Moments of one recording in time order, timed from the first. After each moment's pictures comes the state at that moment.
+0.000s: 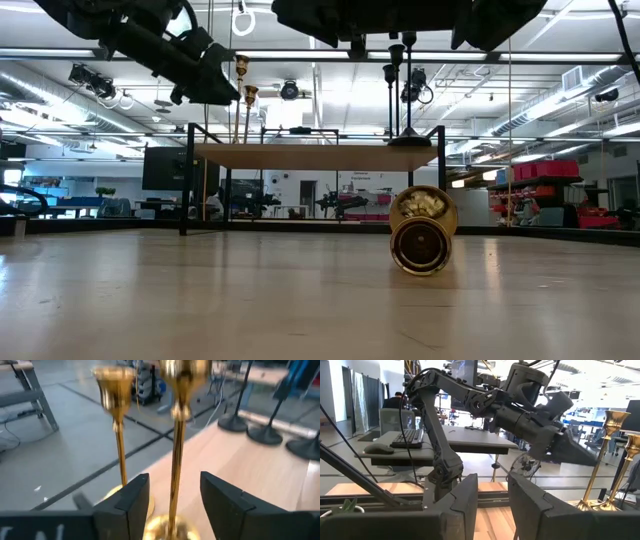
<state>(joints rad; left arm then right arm) 0.70 0.96 0.64 0.08 -0.04 -0.02 0.15 1.77 0.99 0.91 0.37 -0.17</state>
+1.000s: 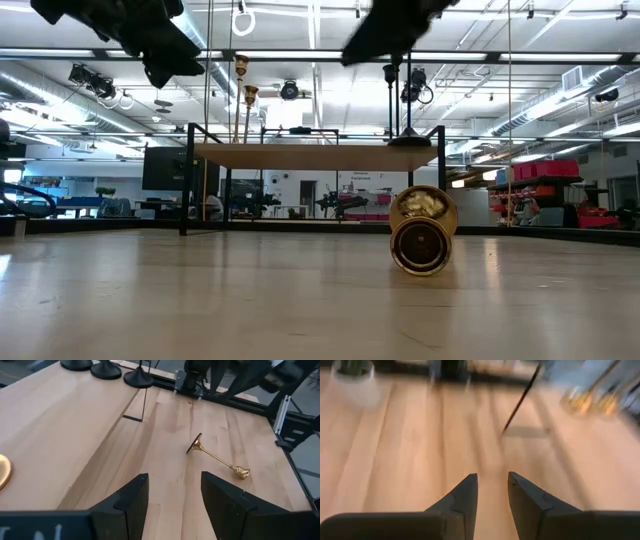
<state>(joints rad) 0.28 0.67 0.65 -0.39 0.17 -0.13 0.19 1.52 1.18 -0.30 0.37 0.02</state>
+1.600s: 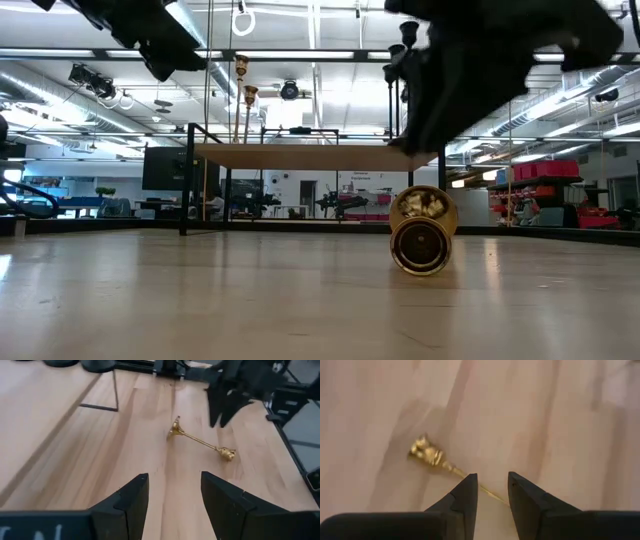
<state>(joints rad) -0.09 0.79 0.65 -0.32 -0.12 -0.19 0.42 1.74 1.20 -0.55 0.28 0.01</state>
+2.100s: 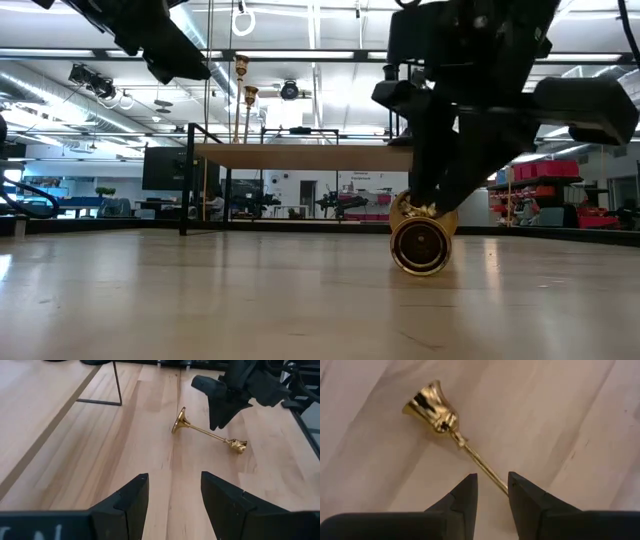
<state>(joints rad) -0.17 0.87 0.65 -0.29 -0.23 -0.19 0.42 1.88 1.25 -0.63 0.28 -0.23</state>
